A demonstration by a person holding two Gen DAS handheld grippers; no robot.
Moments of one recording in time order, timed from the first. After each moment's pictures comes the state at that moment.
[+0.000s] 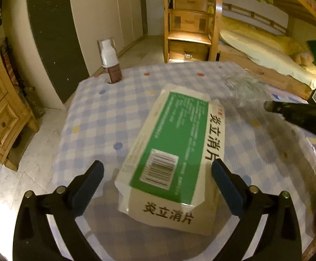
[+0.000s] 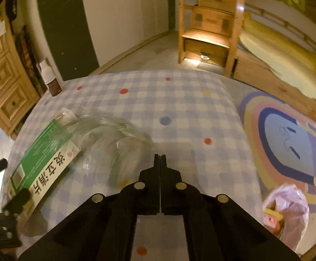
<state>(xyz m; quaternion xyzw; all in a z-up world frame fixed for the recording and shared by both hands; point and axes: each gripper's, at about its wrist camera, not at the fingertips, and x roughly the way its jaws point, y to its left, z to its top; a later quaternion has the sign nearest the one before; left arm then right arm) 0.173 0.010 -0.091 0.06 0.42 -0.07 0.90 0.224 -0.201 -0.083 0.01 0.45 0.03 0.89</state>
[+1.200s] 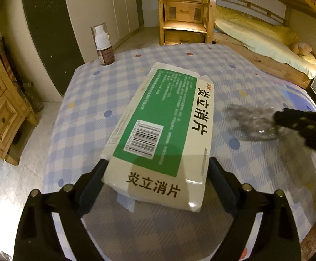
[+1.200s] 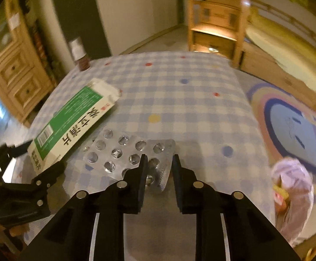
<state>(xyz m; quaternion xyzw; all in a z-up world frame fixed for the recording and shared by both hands) 0.142 0.003 -0.104 0.08 0.45 -0.08 0.89 0.153 -0.190 -0.084 0.02 0.46 0.05 0.88</state>
